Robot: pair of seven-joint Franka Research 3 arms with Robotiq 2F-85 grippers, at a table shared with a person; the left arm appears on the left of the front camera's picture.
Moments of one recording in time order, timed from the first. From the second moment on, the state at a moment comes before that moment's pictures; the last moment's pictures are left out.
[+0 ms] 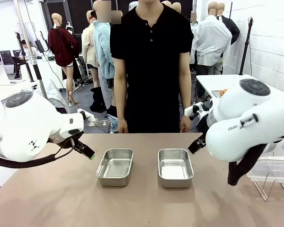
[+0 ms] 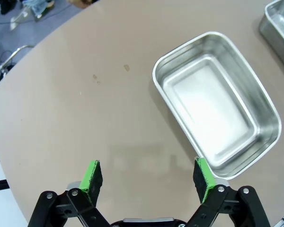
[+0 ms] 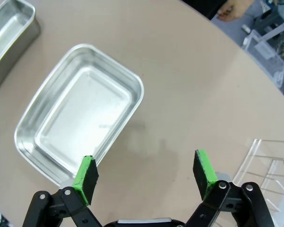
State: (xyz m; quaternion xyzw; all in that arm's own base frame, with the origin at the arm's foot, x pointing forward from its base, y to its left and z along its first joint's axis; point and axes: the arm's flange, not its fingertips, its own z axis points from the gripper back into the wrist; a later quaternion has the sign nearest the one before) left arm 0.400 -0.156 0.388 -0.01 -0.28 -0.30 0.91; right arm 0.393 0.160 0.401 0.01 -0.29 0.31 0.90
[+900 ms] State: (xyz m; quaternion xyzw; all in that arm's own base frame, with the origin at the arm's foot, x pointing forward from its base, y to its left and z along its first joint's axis) left arm 0.345 -0.091 0.549 -0.15 -0.31 -0.35 0.87; right arm 0.329 0.065 0.557 0.12 -0.36 0.28 0.88
